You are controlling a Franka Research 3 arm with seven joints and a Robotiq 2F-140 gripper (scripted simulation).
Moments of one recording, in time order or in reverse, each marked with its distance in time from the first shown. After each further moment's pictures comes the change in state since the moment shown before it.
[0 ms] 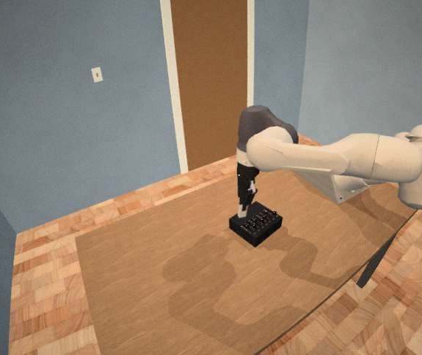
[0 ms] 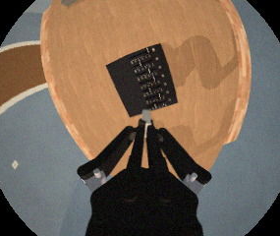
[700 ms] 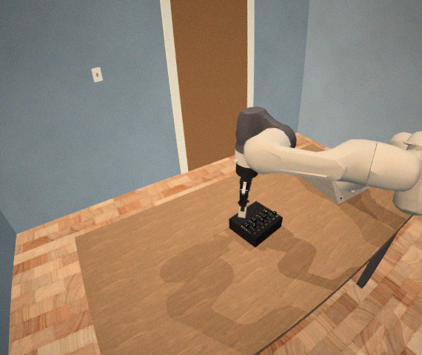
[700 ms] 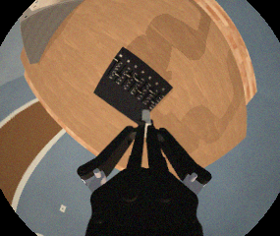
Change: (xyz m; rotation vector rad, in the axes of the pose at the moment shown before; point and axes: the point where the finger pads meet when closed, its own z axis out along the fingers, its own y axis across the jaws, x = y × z) arm 0.001 -0.002 0.004 0.014 0.022 0.531
